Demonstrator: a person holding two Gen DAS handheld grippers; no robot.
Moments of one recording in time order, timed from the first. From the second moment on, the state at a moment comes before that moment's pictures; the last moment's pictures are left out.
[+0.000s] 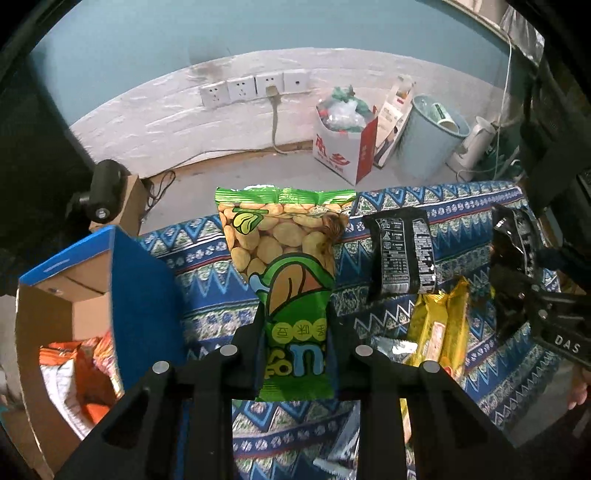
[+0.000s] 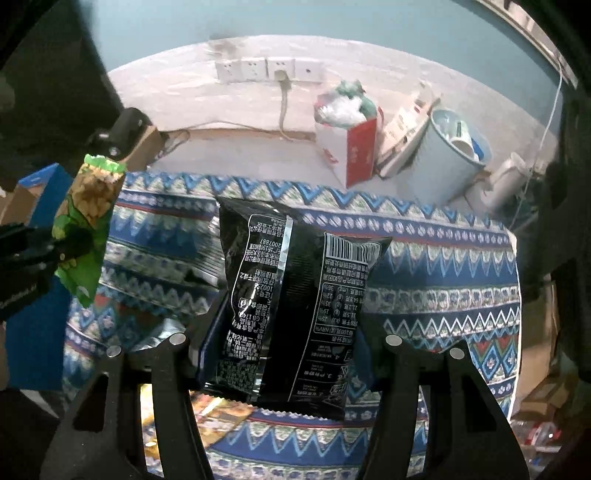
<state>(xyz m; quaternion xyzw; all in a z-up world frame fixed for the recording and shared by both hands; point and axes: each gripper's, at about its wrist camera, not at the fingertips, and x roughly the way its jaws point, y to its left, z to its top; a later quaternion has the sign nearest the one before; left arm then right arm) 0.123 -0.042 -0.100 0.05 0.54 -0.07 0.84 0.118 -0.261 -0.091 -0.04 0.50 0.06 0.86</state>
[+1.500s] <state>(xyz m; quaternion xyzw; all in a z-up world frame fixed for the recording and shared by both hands) 0.044 0.149 -0.029 -0.04 0.48 0.04 0.87 0.121 -0.031 -0.045 -0.11 0.46 0.21 0.86</state>
